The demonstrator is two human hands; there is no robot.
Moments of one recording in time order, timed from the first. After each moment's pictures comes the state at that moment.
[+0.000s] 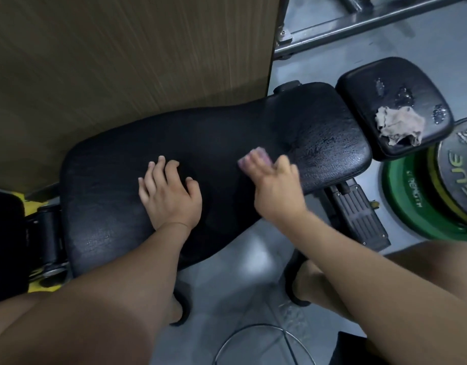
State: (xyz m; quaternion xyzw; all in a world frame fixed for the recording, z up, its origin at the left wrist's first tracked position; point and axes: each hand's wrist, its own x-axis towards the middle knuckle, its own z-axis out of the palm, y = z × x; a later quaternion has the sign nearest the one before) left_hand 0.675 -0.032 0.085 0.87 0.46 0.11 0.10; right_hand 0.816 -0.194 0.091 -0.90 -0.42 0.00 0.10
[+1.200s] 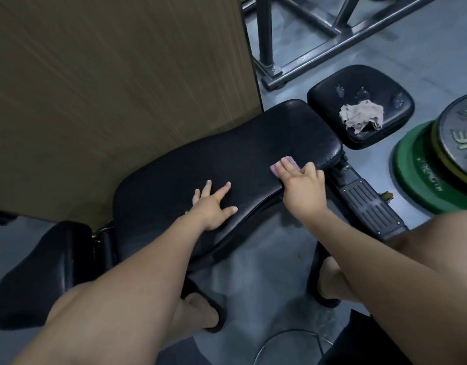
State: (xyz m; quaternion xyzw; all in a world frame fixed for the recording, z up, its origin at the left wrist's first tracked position) left_hand 0.693 -0.088 0.161 0.87 0.34 -0.29 0.21; right_hand 0.827 -0.286 0.094 -0.94 -0.29 -0.05 0.16
